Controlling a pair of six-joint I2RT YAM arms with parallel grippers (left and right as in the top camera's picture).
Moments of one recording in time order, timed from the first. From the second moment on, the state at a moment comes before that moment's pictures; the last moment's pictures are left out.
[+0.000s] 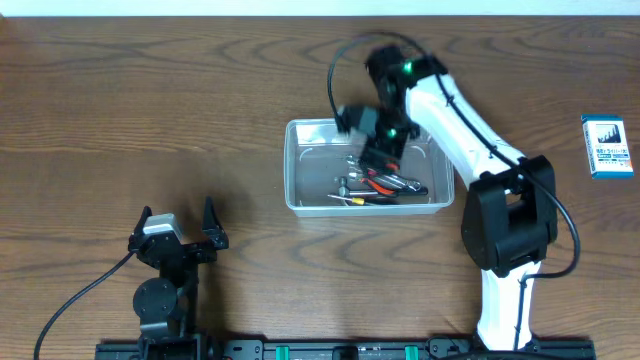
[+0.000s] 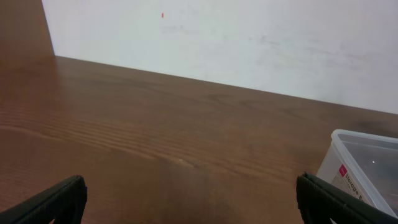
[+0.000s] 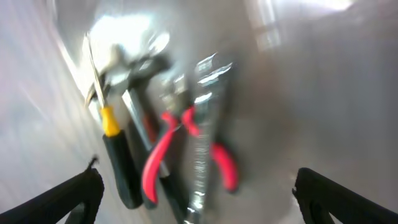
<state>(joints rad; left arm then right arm) 0.08 0.01 0.02 -0.11 -0.01 -0.15 0.40 2.14 1.90 -1.26 -0.19 -0.78</state>
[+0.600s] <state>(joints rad) 0.08 0.01 0.02 -0.11 -0.01 -0.15 0.08 2.09 2.60 -1.69 0.09 -0.40</state>
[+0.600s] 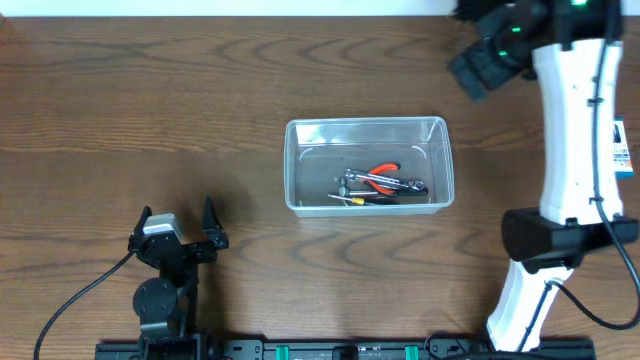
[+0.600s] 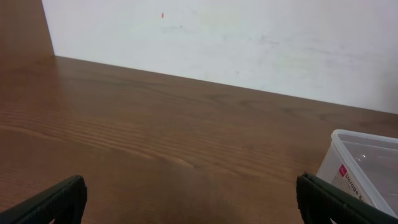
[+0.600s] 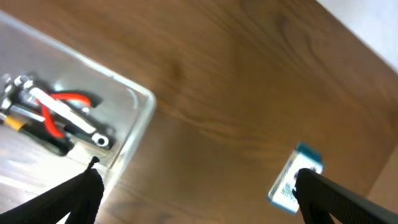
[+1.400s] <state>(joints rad) 0.08 0.01 0.02 -0.11 -0.01 -0.15 -0.56 2.08 2.50 -1.57 0.11 -0.39</state>
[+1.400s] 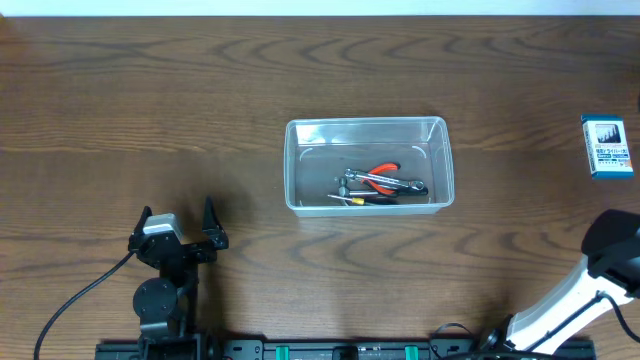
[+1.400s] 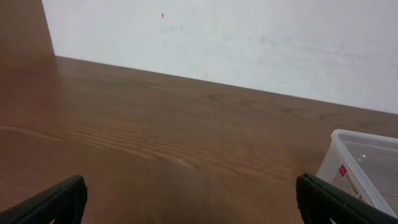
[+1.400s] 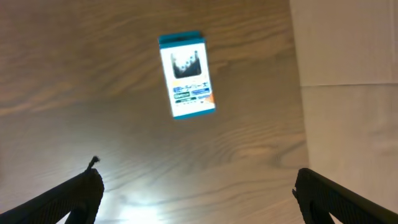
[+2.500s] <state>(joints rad) 0.08 0.01 0.02 -0.11 -0.01 -0.15 -0.63 2.46 2.22 -1.23 0.08 -0.56</state>
